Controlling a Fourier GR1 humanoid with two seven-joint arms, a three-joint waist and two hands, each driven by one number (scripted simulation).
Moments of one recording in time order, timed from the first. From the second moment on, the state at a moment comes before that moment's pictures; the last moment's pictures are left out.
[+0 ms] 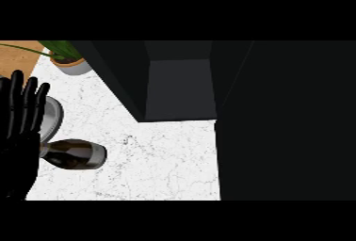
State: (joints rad) left arm -0.01 0.09 0.02 -2.10 0.01 0.02 0.01; right arm 0.01 -0.07 0.00 -2.10 0.01 -0.01 0.01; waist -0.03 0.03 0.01
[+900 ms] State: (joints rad) left arm -0.03 0.43 0.08 -1.83 1.04 -0.66 0.12; right arm 0.17 -0.13 0.09 -2.27 -0.18 0.16 0.16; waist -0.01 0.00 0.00
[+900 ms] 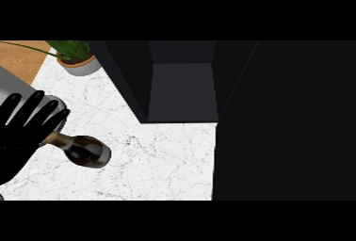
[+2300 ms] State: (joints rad) left arm -0.03 0.49 0.27 -1.70 1.26 -0.81 0.35; right arm 0.10 -0.13 0.00 -2.38 -0.28 0.18 0.38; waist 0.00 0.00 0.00
